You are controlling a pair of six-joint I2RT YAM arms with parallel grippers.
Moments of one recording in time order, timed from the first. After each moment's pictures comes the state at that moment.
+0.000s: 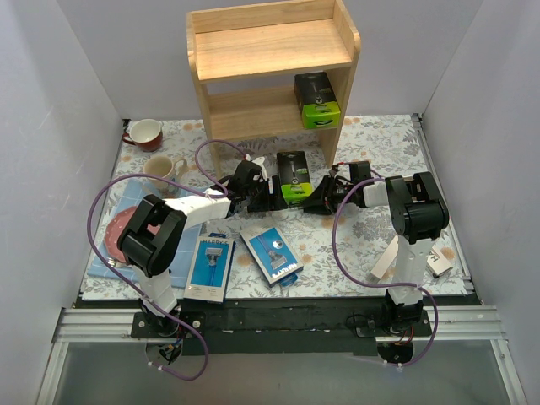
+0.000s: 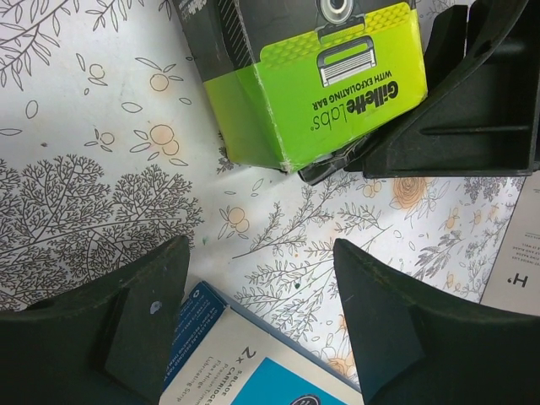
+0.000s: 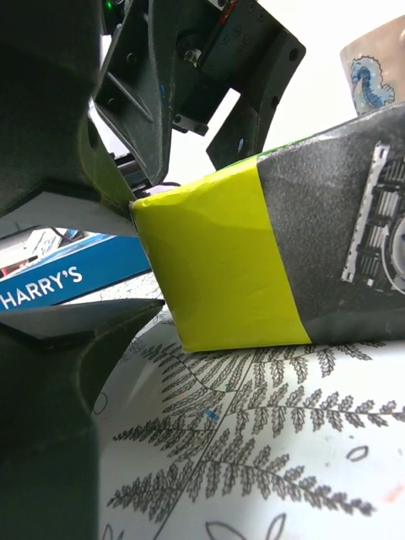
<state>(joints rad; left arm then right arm) -0.61 1.80 1.07 0.00 0.19 -0.59 0.20 2.04 0.98 0.21 -0.98 0.84</state>
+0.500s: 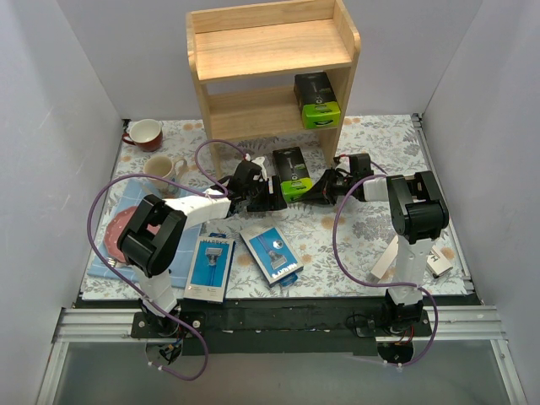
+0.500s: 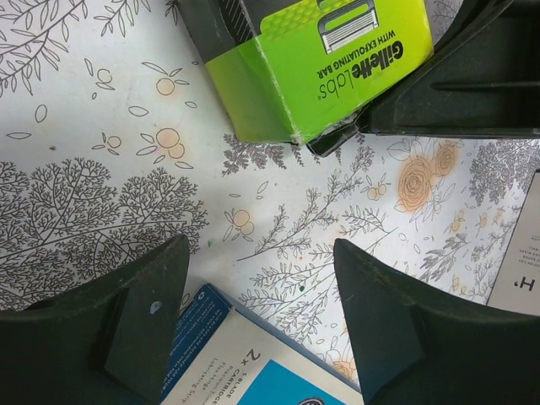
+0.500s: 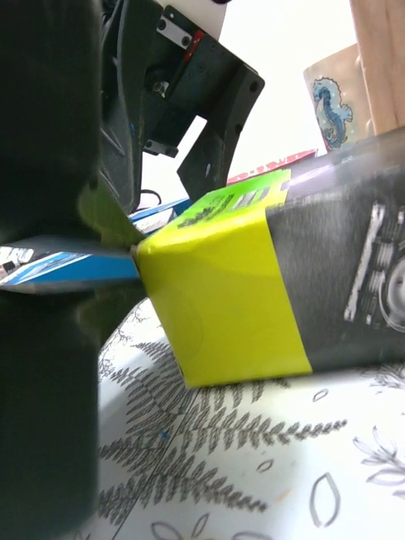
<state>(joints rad) -0.61 1.80 1.07 0.00 0.17 -0.58 0.20 2.04 1.06 0.19 -0.92 0.89</state>
